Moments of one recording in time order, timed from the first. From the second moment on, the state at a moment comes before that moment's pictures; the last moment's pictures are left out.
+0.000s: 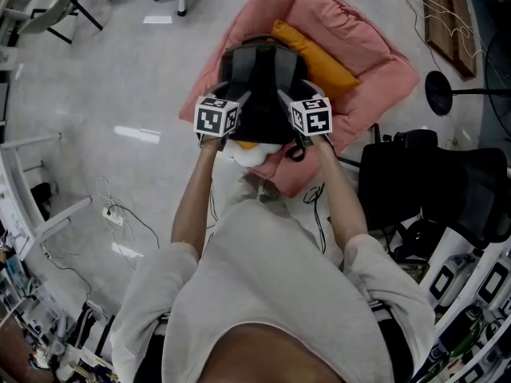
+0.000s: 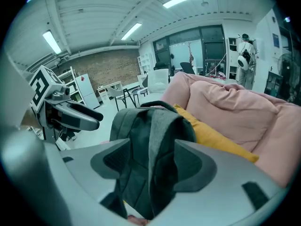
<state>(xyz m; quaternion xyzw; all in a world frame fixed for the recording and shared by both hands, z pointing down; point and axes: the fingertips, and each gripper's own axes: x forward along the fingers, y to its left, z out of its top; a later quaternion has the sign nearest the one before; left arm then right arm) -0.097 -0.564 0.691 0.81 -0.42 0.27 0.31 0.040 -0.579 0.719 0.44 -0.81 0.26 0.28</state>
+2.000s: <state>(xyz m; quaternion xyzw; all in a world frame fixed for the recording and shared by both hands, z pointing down) -0.087 -0.405 0.543 0.84 -0.47 0.19 0.18 0.063 -0.416 0.552 0.46 -0.86 0.10 0.21</state>
